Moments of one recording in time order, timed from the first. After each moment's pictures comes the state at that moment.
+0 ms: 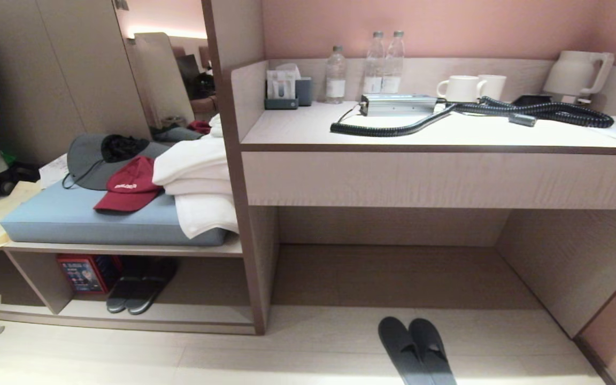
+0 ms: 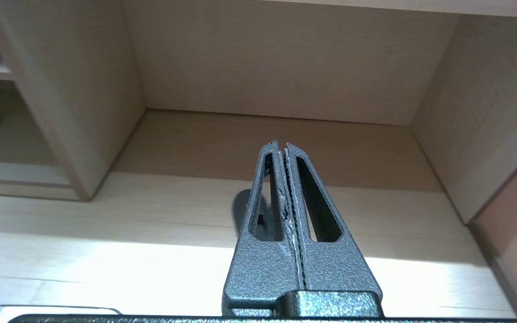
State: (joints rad) left arm 0.00 0.00 0.00 0.00 0.00 -0.01; right arm -0.02 0.00 0.00 0.00 0.00 -0.01
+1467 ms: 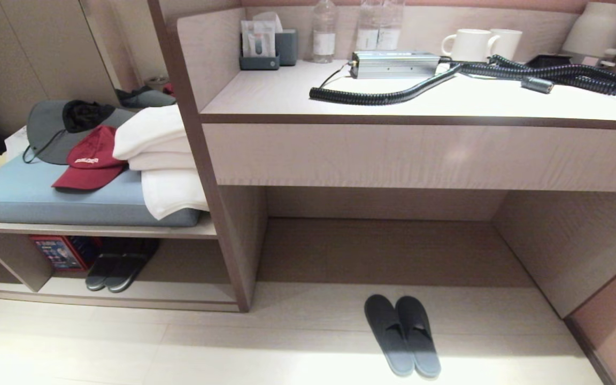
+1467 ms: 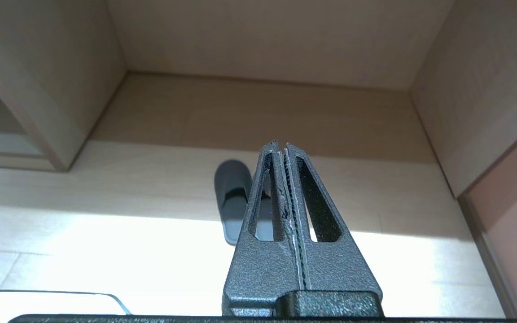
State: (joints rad) left arm 0.00 0.00 0.00 0.00 0.00 -0.01; right arm -0.02 0.00 0.00 0.00 0.00 -0.01
